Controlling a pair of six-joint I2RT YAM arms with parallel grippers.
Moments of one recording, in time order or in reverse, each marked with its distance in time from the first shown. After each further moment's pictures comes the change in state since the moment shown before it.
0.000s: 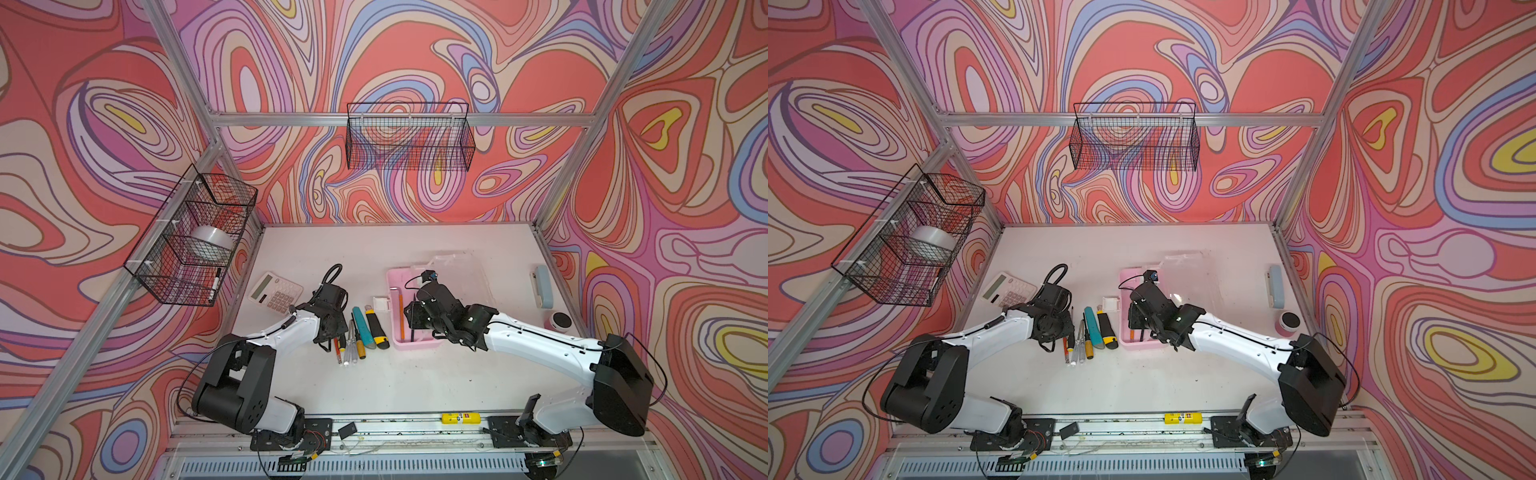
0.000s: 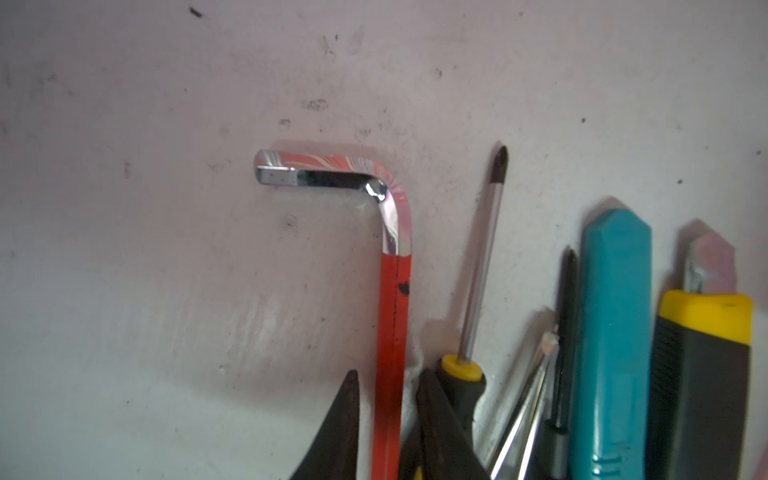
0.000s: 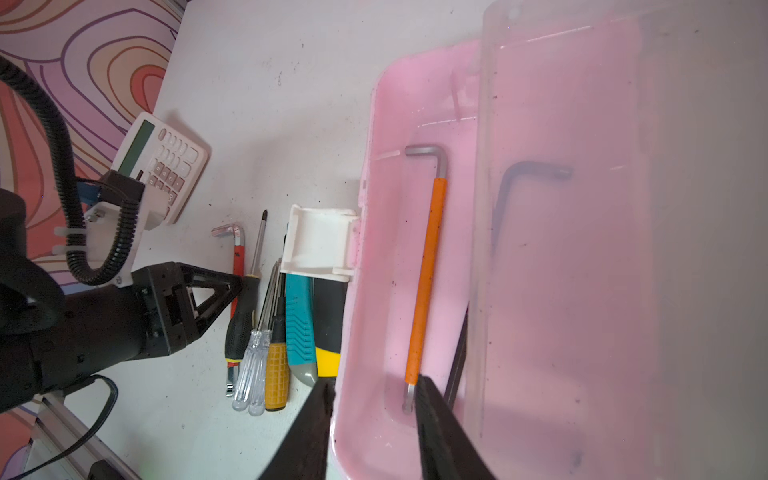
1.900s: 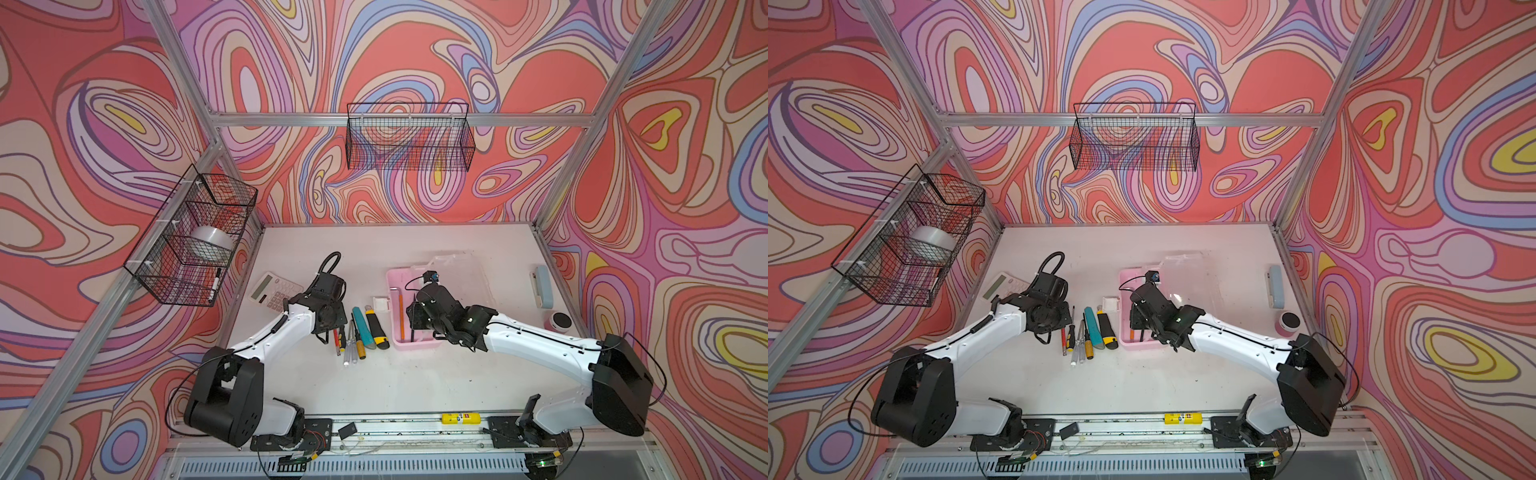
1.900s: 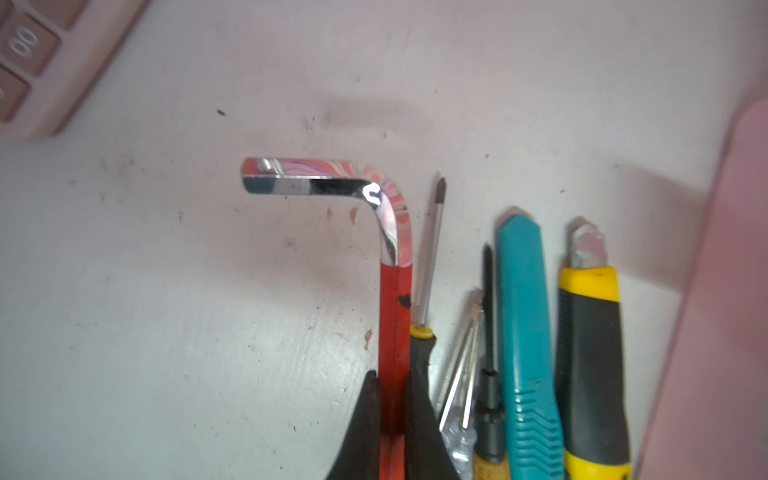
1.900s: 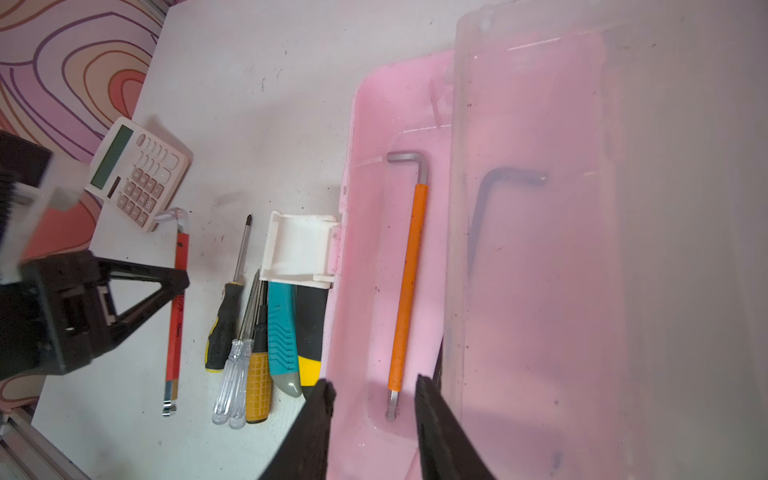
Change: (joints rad) left arm 0.006 -0.101 0.155 -0.168 0.017 0.082; right arm 0.000 0.005 -0.011 0.000 0.046 -0.007
